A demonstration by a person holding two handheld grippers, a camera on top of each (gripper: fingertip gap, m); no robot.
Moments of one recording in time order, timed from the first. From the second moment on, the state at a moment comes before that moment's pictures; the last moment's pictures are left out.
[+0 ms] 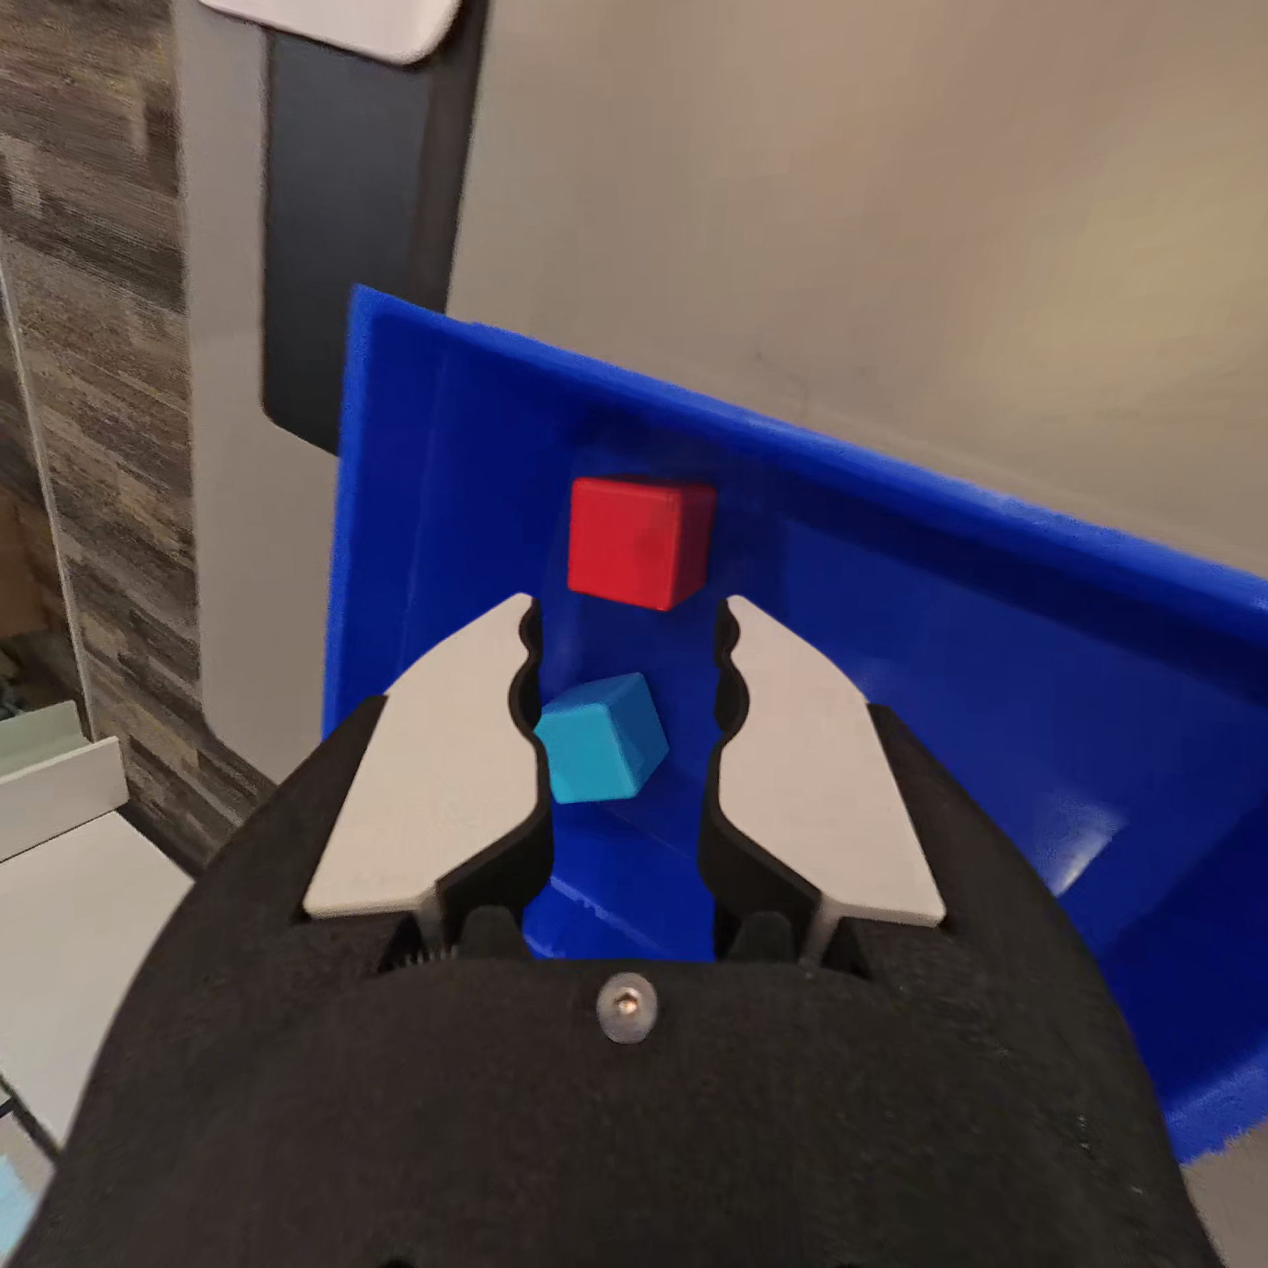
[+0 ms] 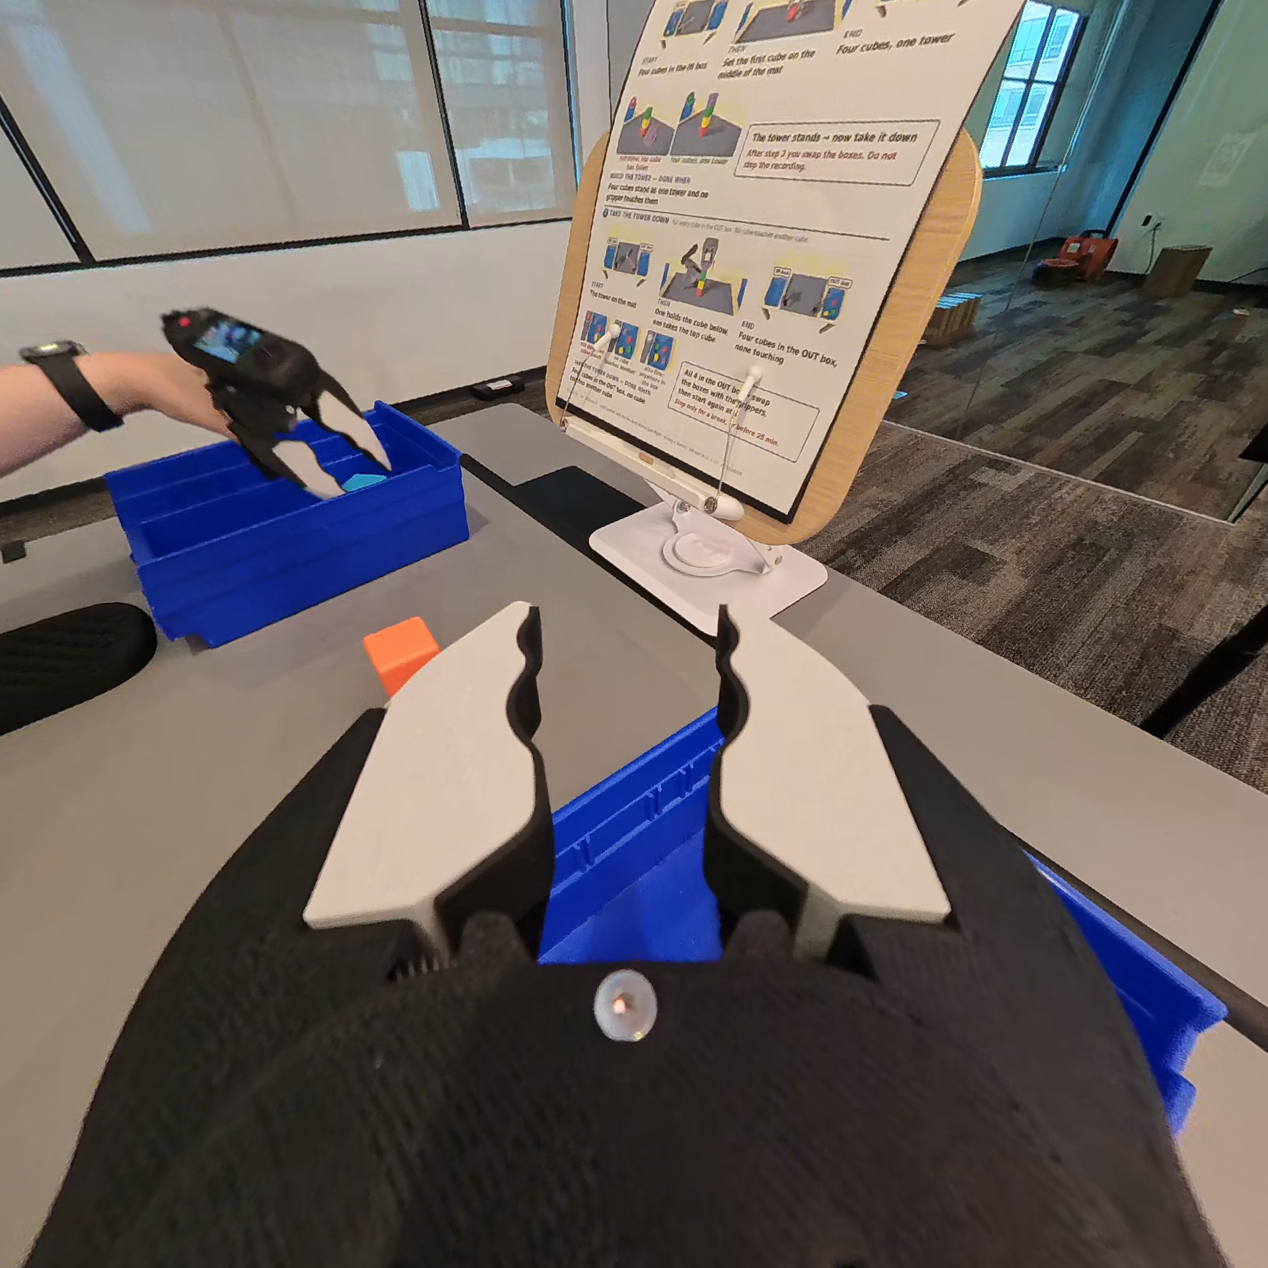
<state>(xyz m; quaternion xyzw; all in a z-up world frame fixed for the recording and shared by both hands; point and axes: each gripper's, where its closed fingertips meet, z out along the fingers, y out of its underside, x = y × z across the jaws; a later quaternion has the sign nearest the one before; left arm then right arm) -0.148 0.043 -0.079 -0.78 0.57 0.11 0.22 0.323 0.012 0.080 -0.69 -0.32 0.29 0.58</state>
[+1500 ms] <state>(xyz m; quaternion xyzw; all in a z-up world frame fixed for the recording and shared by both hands) 0.097 -0.037 -0.029 -0.67 0.70 -0.02 0.25 0.321 0.007 0.069 -0.70 -0.34 0.30 0.55</state>
